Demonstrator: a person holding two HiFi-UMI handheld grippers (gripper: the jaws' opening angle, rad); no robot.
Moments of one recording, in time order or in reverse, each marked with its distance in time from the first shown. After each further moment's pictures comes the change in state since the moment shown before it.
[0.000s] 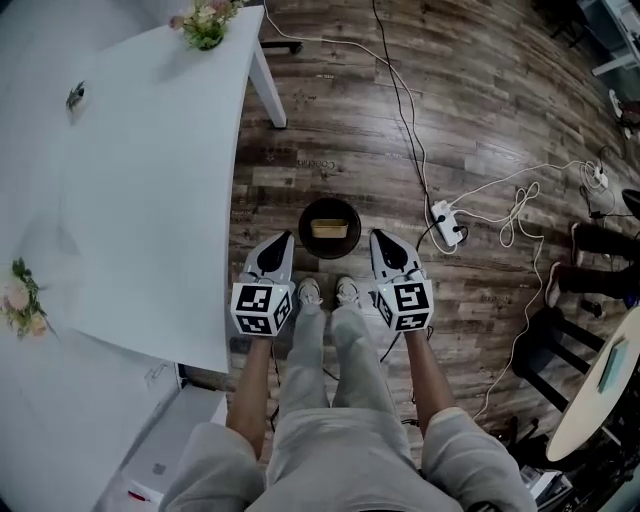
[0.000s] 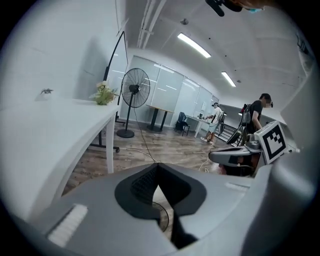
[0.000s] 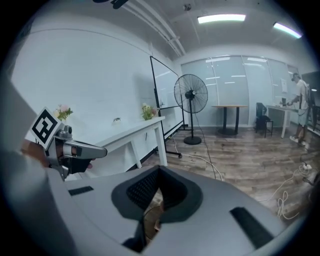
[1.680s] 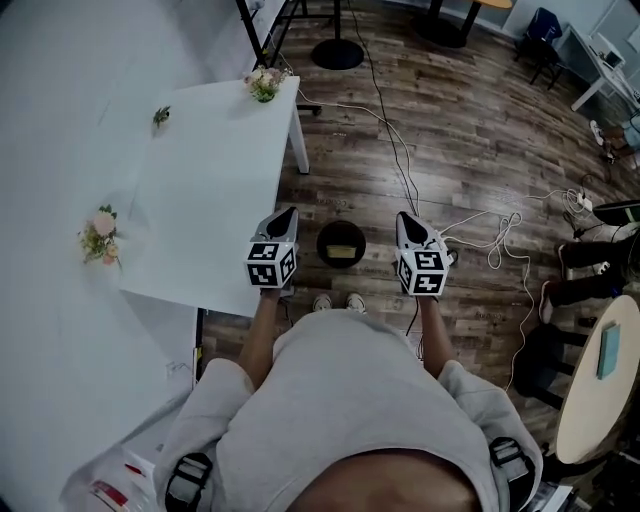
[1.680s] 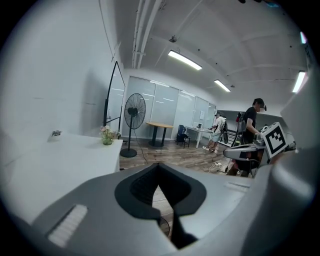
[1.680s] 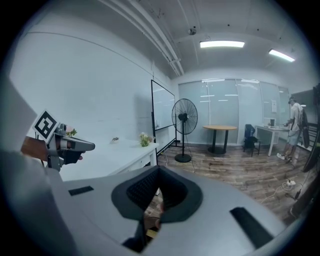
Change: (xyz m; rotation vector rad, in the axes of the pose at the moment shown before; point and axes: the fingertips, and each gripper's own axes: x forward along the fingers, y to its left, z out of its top) left arm -0.146 -0.047 0.145 0.084 -0.141 0.048; right arm -0.166 0.006 0.145 -0.060 -0.145 -0.113
